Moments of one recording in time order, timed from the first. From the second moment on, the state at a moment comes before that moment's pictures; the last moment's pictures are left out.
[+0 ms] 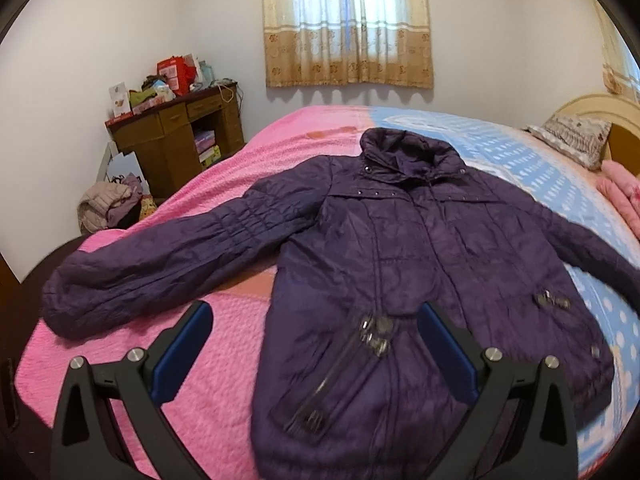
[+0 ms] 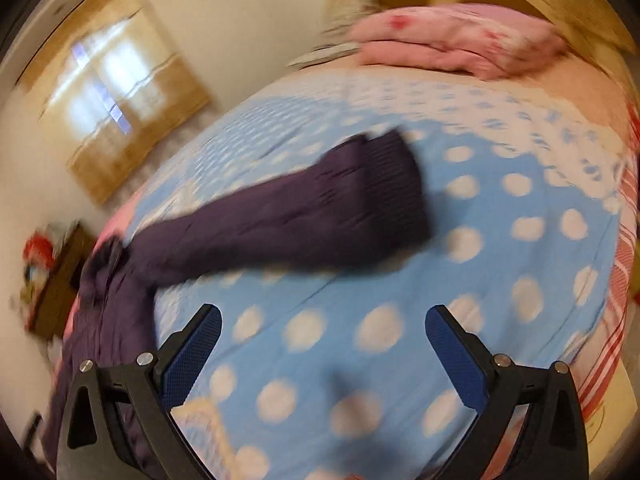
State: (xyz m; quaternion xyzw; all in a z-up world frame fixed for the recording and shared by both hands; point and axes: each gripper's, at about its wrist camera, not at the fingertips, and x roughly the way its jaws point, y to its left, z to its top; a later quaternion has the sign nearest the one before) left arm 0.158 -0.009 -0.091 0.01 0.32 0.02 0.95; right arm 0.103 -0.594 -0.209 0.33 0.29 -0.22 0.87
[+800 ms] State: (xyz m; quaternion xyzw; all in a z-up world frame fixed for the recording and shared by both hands) left arm 0.239 -0.003 -0.132 -0.03 0.37 0.05 0.93; right arm 0.169 -0.681 -0.191 0.39 0.27 -0.16 0.86
